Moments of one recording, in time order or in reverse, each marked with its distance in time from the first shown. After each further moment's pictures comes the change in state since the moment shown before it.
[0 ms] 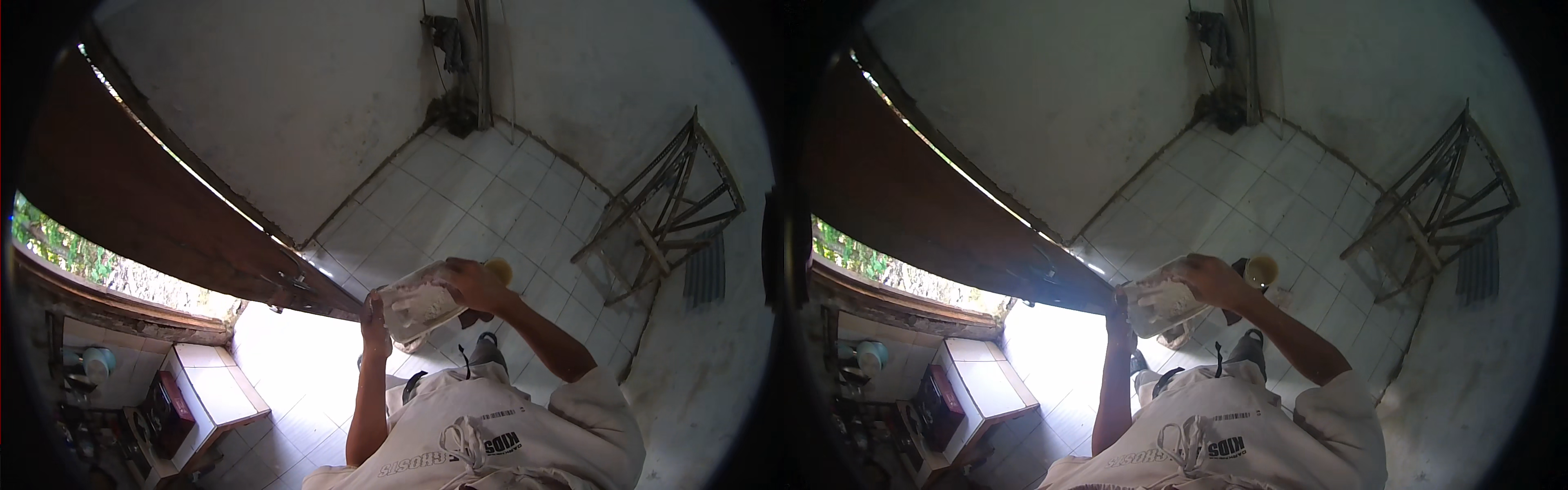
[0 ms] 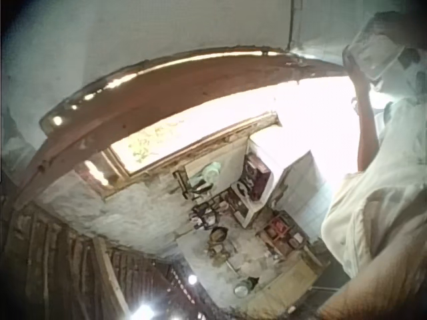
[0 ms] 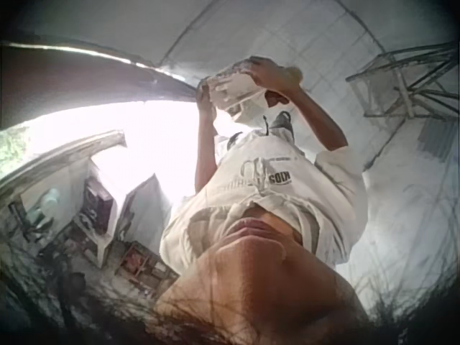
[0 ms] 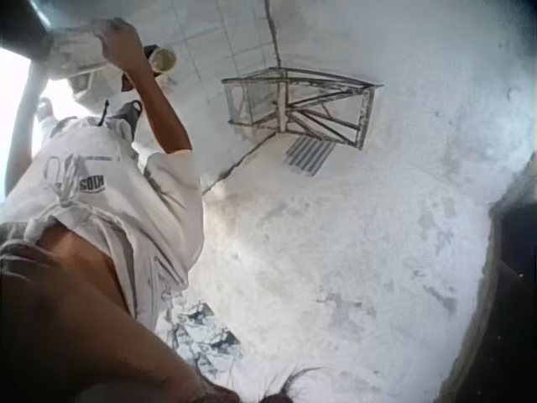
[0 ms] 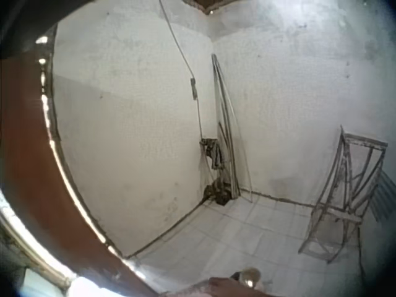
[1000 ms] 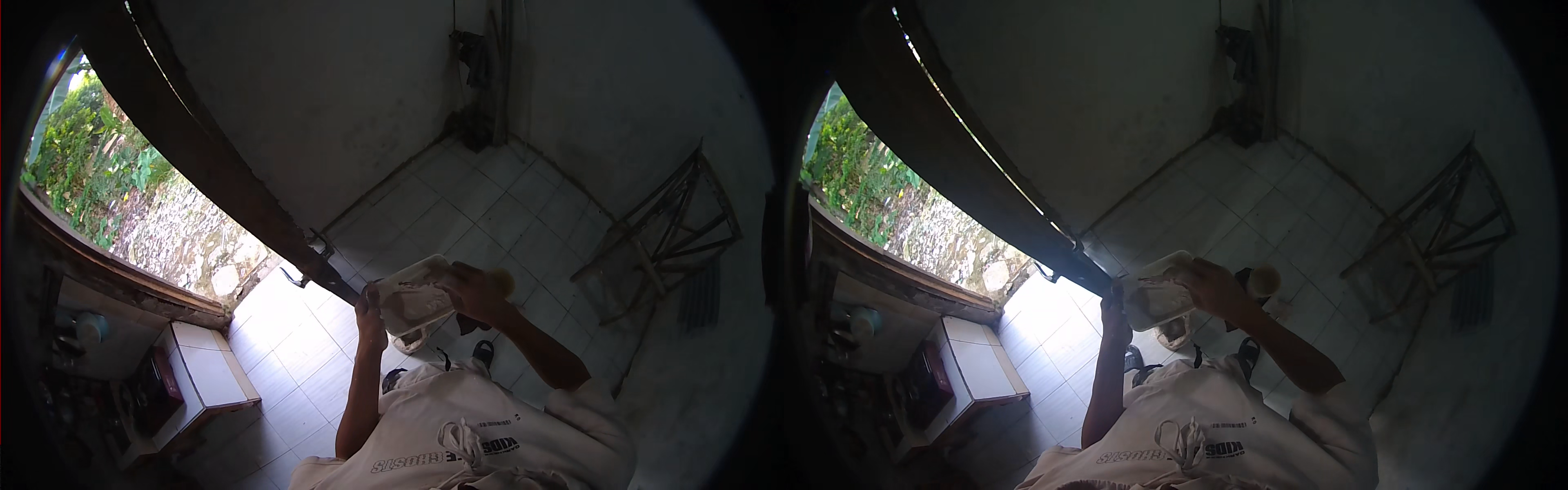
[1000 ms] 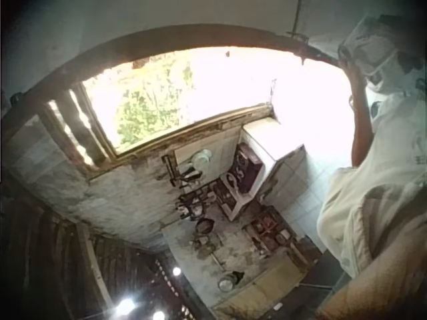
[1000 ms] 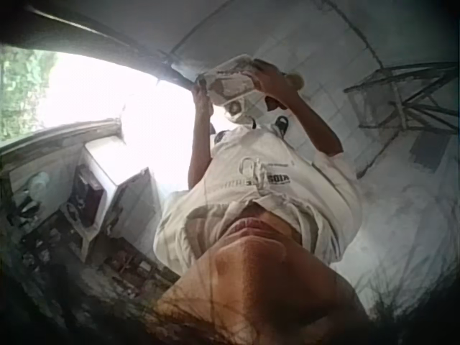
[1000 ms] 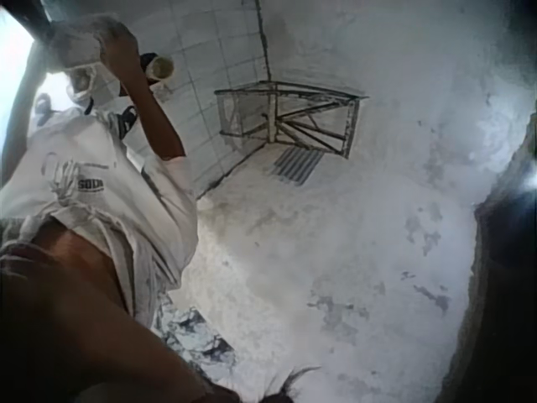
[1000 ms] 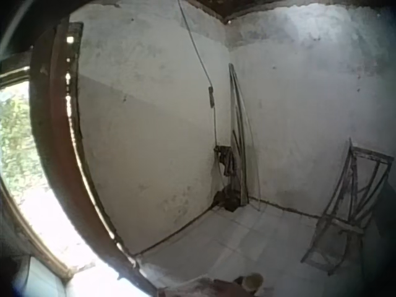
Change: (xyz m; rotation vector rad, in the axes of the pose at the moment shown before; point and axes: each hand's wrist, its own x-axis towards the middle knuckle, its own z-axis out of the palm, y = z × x) left_hand -0.029 0.031 -0.033 -0.033 0.172 0.040; right_hand -0.003 -0.062 0.013 0.021 0.174 -0.110
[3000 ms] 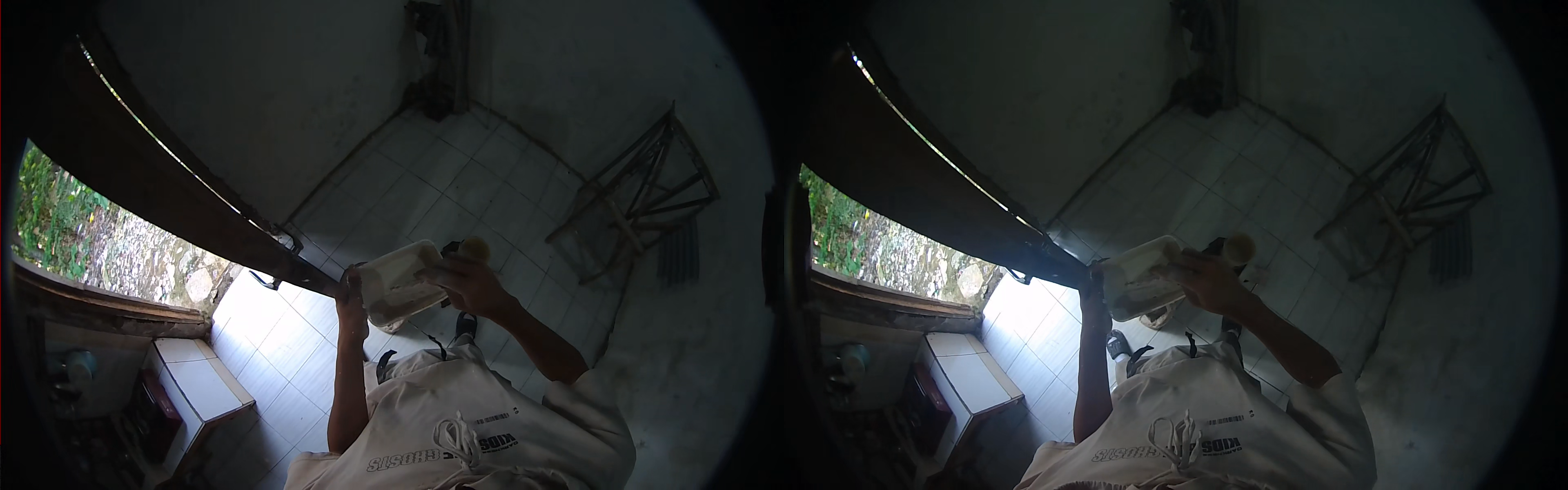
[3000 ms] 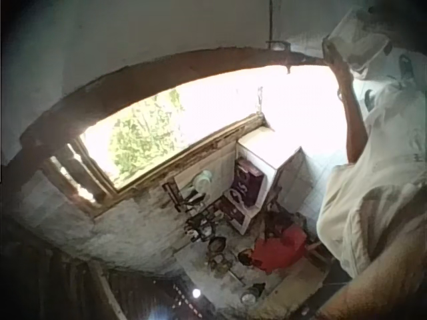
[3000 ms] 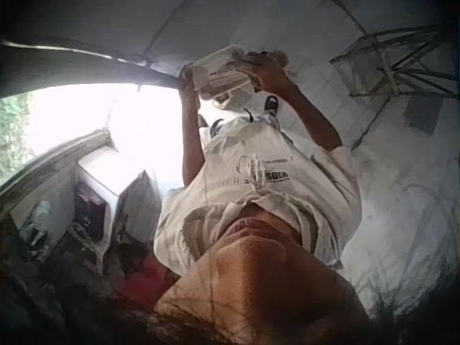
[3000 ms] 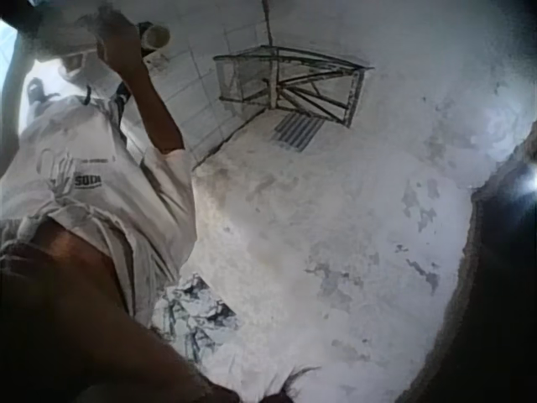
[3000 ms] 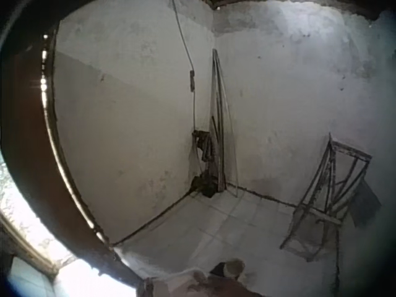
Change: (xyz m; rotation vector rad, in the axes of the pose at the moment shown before) left_hand 0.003 0.019 0.013 0.140 -0.144 0.001; right_hand -0.027 -0.009 -0.009 -0.111 -0.023 0.082
